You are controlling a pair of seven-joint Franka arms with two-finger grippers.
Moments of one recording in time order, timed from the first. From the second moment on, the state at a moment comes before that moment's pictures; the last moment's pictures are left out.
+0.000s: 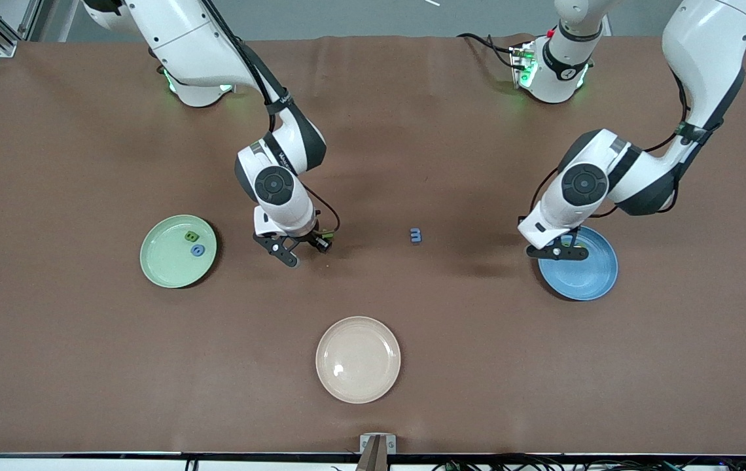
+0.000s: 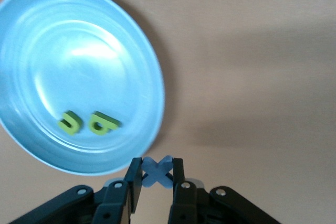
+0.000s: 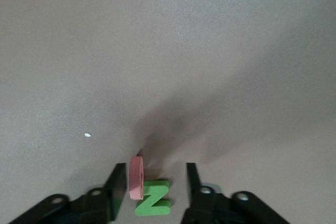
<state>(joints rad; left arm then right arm) 0.62 0.48 -0.92 -2.13 0.62 2.16 -0.57 0.61 0.57 -0.01 -1.89 0.09 2.45 1.19</state>
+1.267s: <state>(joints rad) 0.85 0.68 -0.85 -2.08 0.89 2.43 -0.39 0.63 0.60 -0.01 -1.89 0.09 2.49 1.22</state>
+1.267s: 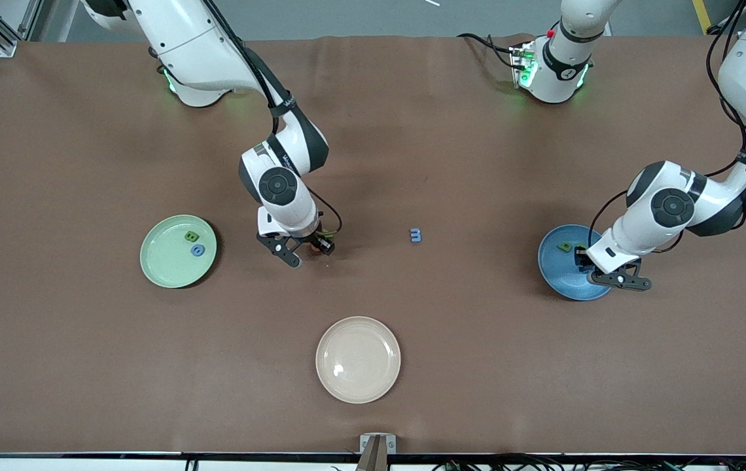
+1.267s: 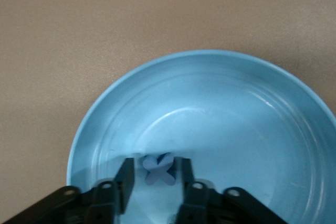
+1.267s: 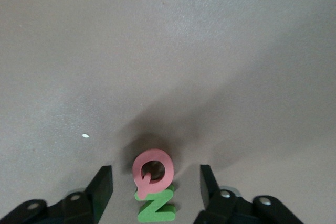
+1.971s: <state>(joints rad) 0.83 0.61 -1.14 -1.95 0.59 2.17 -0.49 0.64 0.61 -0.01 -1.88 0.09 2.50 1.22</state>
